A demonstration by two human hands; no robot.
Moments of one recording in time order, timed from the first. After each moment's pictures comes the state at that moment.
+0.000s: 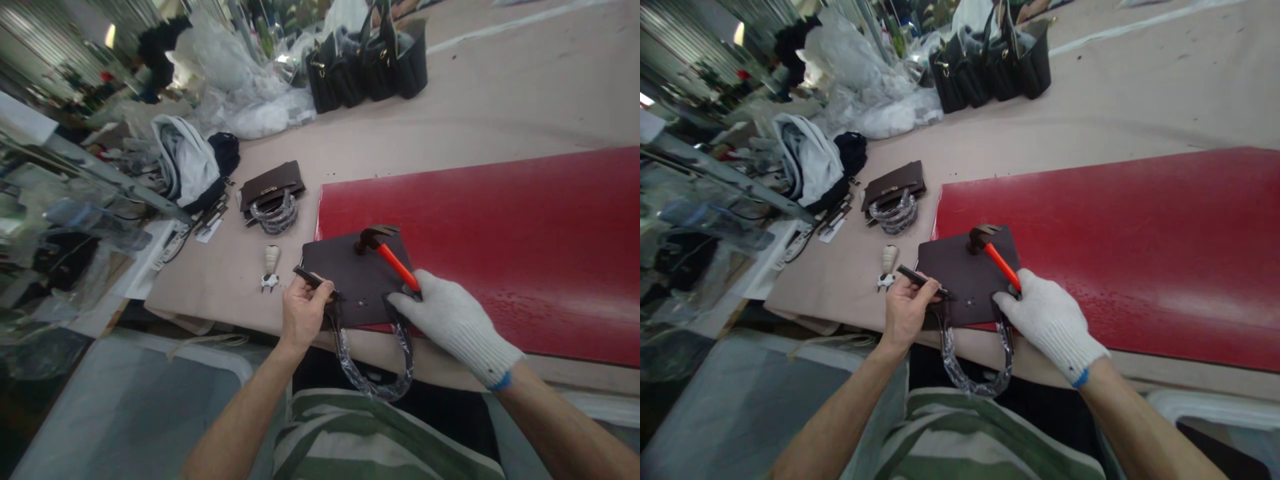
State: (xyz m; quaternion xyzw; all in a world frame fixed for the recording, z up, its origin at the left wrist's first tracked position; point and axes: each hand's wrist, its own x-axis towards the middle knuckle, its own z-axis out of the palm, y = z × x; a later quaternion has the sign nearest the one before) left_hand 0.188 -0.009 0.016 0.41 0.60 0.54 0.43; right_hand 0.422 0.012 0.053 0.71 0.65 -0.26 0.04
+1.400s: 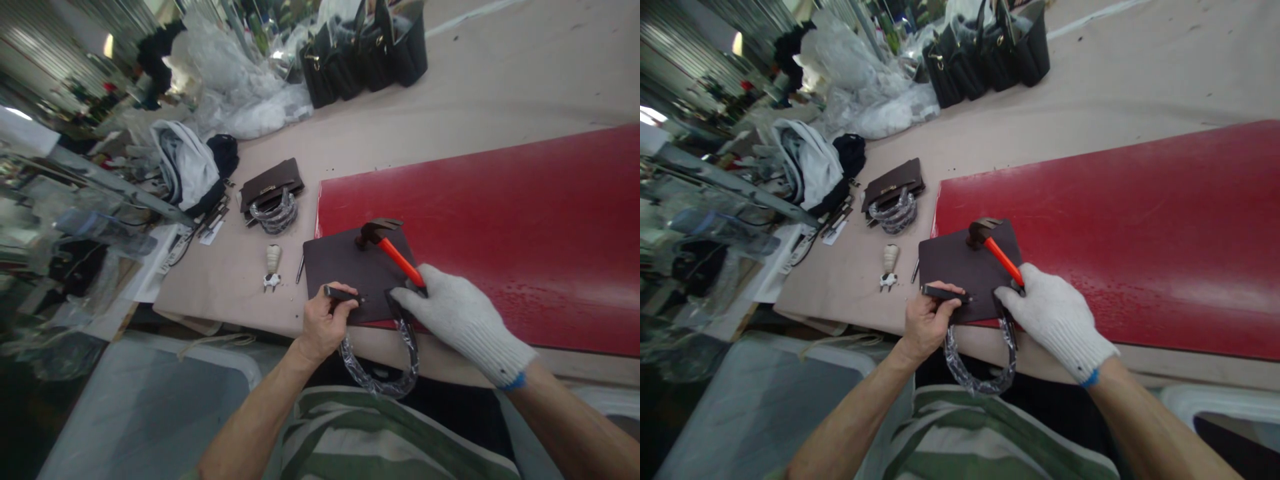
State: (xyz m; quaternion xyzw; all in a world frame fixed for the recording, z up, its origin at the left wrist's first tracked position) left_hand 0.198 -0.025 -0.008 0.67 0.50 0.47 0.28; right_hand 0.423 0.009 0.053 0.71 0.65 -0.26 0.02
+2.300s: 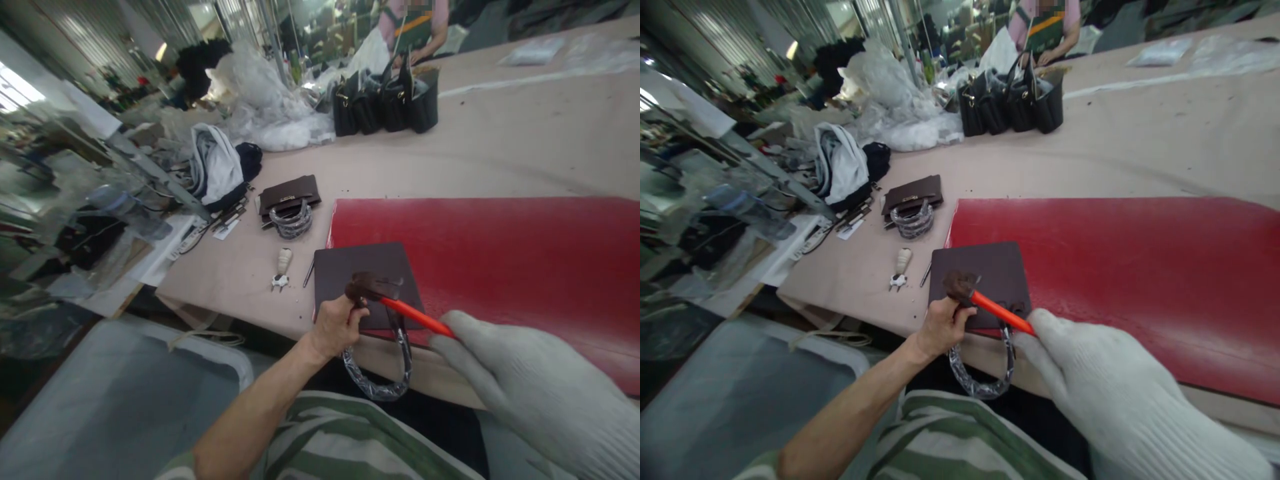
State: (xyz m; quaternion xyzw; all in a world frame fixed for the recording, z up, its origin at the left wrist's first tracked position) left_hand 0.207 -0.022 -0.010 0.75 0.48 0.42 0.17; right_hand 0.459 -0.043 0.133 0.56 0.81 -0.13 -0.13
